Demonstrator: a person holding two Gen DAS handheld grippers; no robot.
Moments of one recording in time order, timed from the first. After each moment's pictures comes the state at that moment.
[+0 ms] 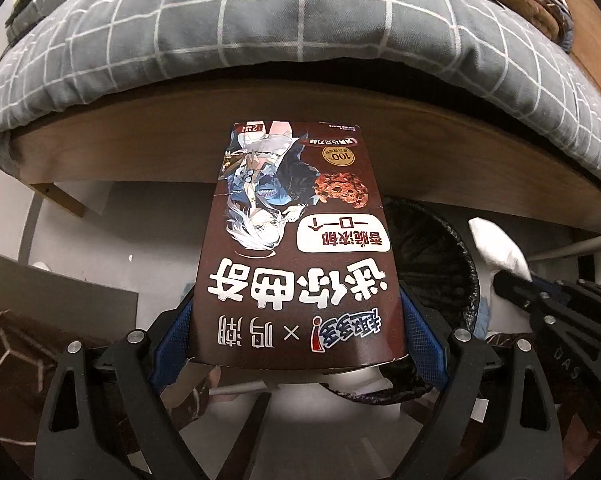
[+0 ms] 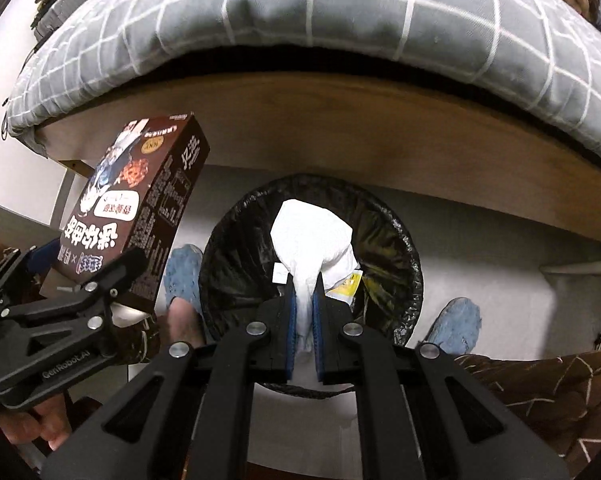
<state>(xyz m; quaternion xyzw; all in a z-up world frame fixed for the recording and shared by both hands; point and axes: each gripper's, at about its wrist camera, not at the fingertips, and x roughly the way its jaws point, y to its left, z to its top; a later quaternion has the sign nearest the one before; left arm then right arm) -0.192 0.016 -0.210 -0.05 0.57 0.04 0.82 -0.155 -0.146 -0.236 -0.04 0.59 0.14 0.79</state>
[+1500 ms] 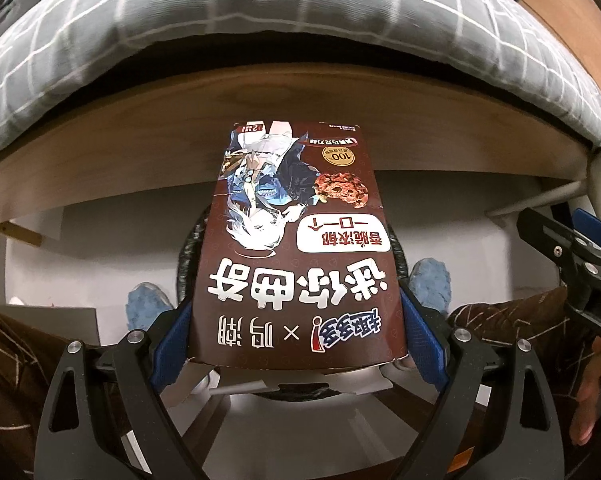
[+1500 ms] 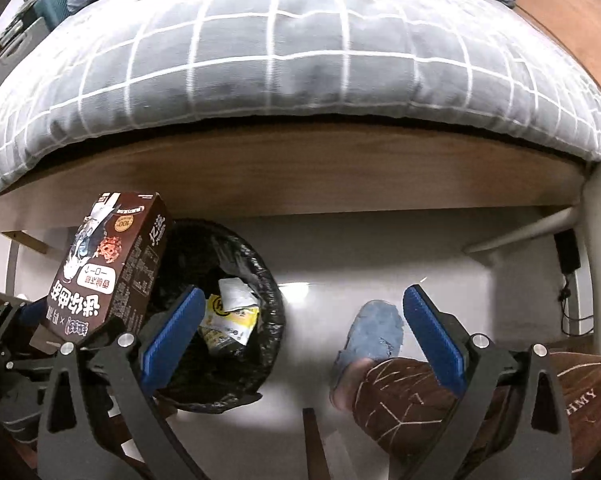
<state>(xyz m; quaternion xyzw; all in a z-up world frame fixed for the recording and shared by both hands) -0.170 -0.057 -0.235 -0.01 0.60 -0.05 0.80 -0.152 -0.279 -0.203 -0.01 0.55 0.00 0.84</state>
